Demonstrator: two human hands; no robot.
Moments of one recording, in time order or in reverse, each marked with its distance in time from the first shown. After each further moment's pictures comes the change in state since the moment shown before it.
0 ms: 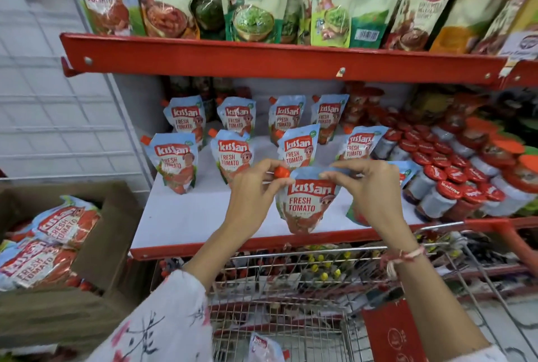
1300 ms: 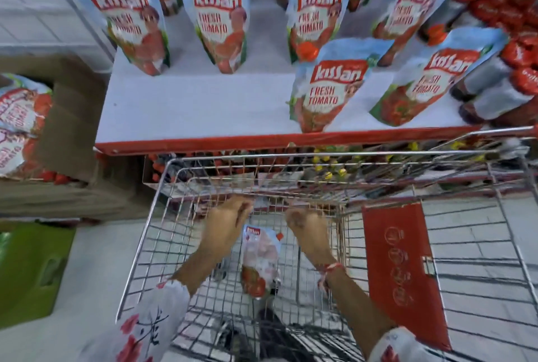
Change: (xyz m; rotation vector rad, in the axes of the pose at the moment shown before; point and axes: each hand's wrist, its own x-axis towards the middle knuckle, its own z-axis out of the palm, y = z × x) left_hand -0.192 -0.181 0.056 0.415 -0.395 -0.445; right_hand -0.243 0.120 0.162 -0.051 -0.662 0.623
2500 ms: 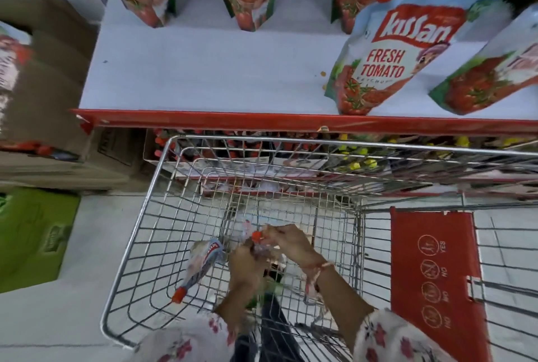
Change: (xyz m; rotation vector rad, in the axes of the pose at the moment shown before) left_hand -0.046 -0.033 0.116 -0.349 -0.044 -0.730; right_hand 0.016 0.010 0.080 0.243 -0.555 0.280
